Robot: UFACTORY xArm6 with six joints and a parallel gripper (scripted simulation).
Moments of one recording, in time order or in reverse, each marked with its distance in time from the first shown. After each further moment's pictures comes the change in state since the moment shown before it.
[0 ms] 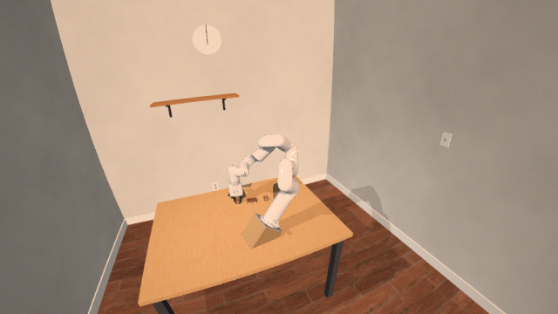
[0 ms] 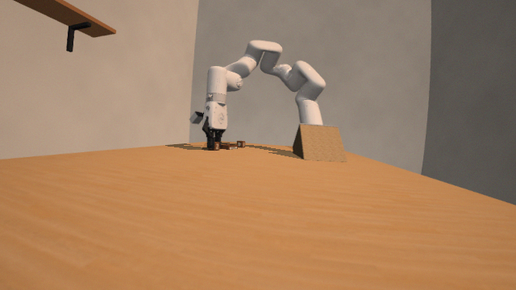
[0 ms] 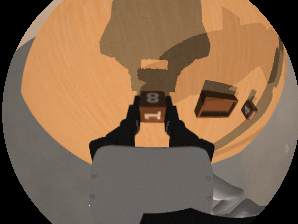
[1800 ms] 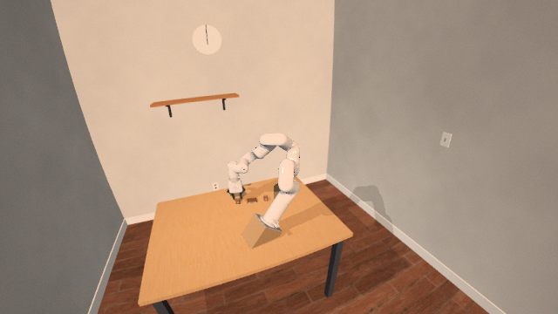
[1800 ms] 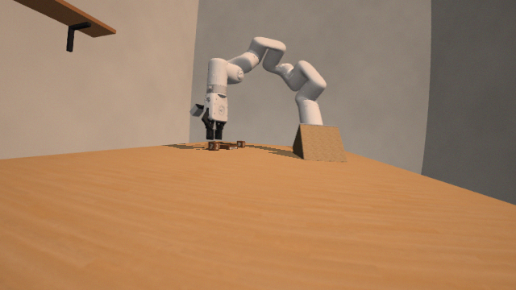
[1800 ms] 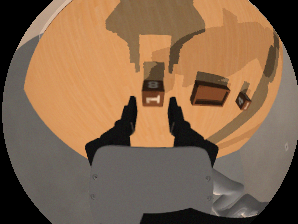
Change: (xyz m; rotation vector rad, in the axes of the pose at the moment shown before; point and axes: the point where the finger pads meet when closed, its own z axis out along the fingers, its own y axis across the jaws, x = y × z) arm 0.000 0.000 -0.031 0.001 0.000 0.000
